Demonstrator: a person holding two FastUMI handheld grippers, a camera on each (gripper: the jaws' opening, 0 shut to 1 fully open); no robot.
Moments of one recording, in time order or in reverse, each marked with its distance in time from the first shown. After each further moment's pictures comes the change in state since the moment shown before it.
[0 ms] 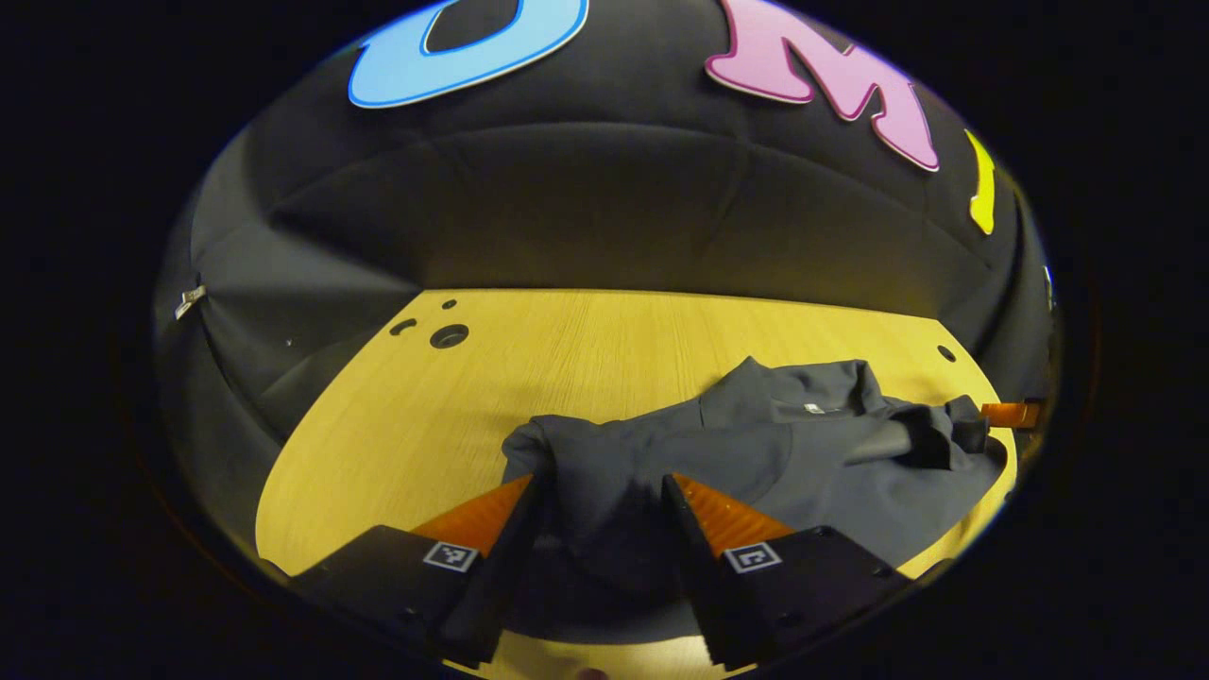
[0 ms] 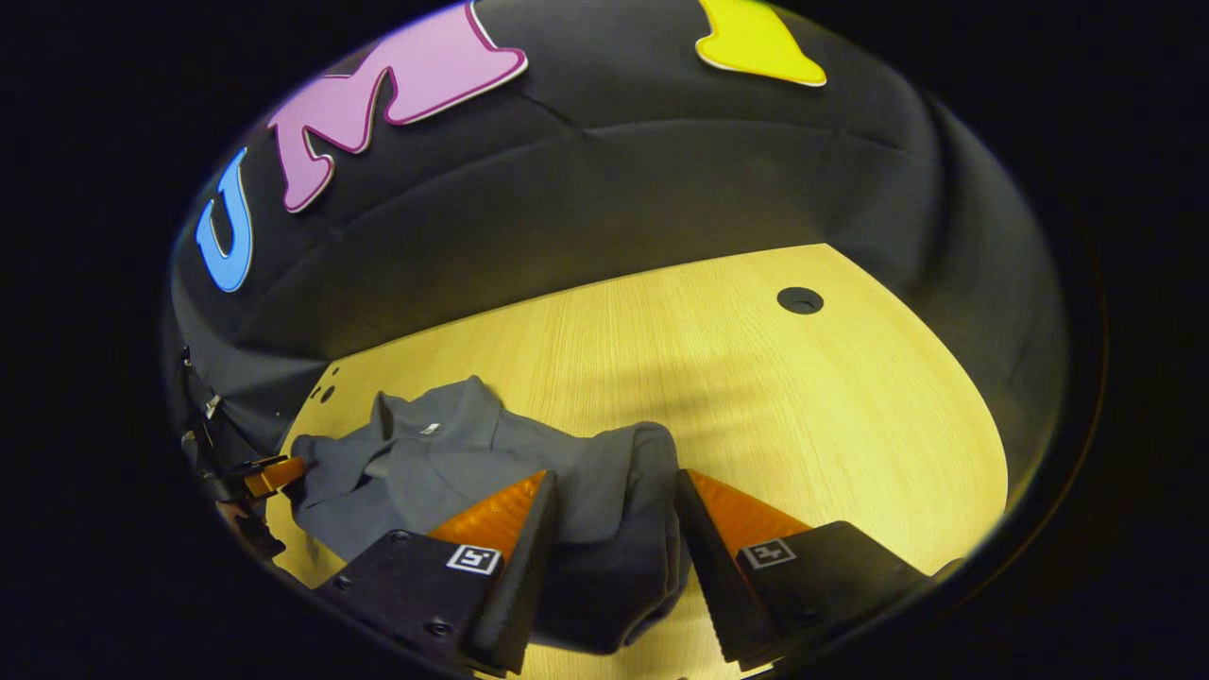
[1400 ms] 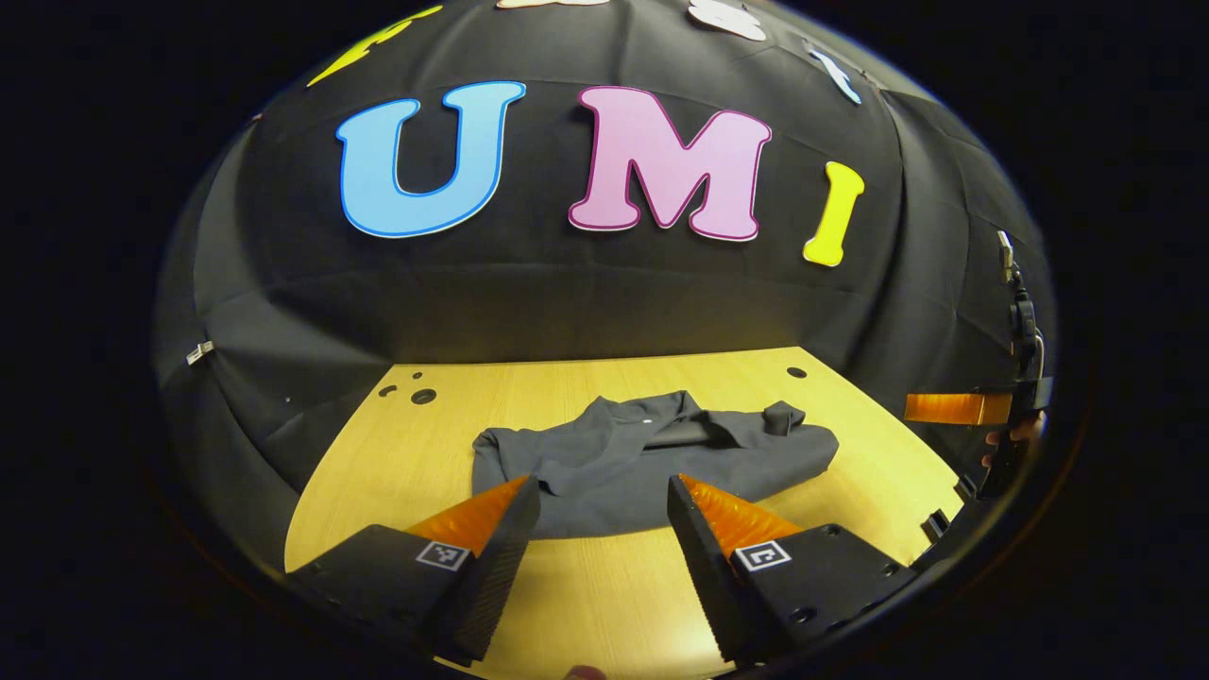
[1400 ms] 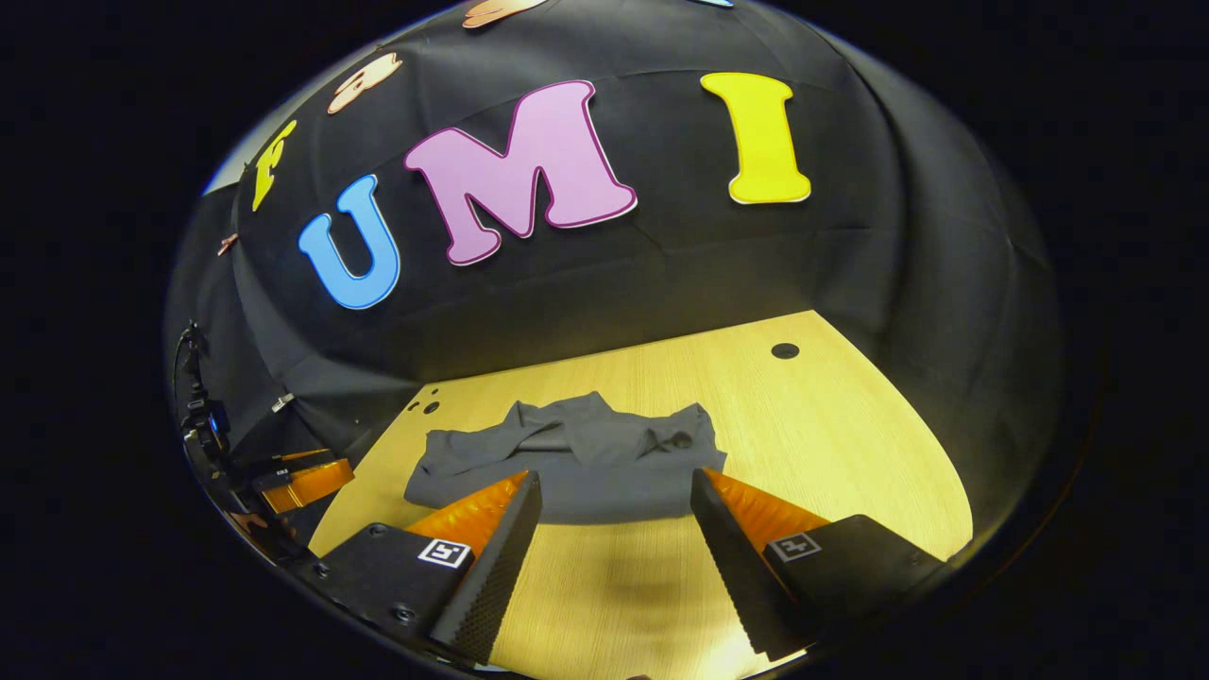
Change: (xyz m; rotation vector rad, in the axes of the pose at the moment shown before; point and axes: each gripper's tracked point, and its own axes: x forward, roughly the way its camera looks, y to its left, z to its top) left arm -0.218 -0.061 -0.002 0.087 -0.191 -0.221; right arm -0.221 0.071 -0.020 -0.037 -0.191 0.095
